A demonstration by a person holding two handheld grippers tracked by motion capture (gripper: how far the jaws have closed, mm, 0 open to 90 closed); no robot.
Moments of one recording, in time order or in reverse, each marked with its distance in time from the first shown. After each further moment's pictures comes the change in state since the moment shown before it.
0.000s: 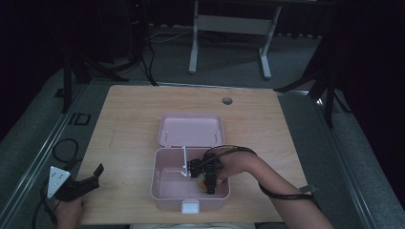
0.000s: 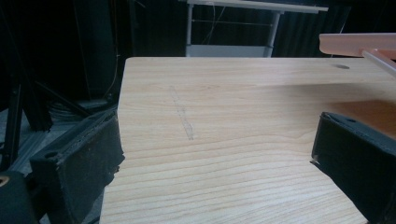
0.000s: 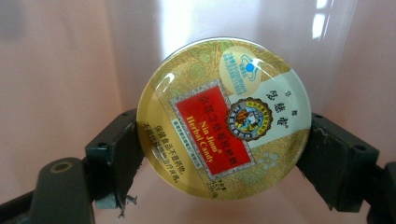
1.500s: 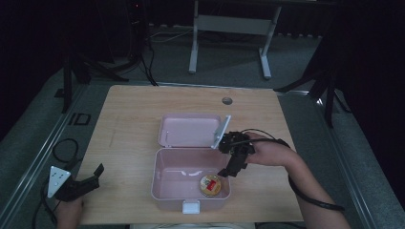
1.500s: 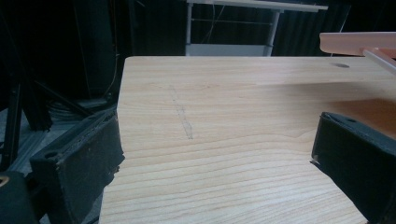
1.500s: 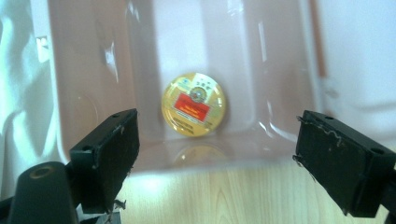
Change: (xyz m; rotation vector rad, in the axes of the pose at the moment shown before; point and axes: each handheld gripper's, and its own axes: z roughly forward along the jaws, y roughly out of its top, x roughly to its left) left arm 0.000 0.000 0.000 0.003 0.000 0.002; right arm 0.003 -0.093 -0.085 -0.460 -0.067 0.120
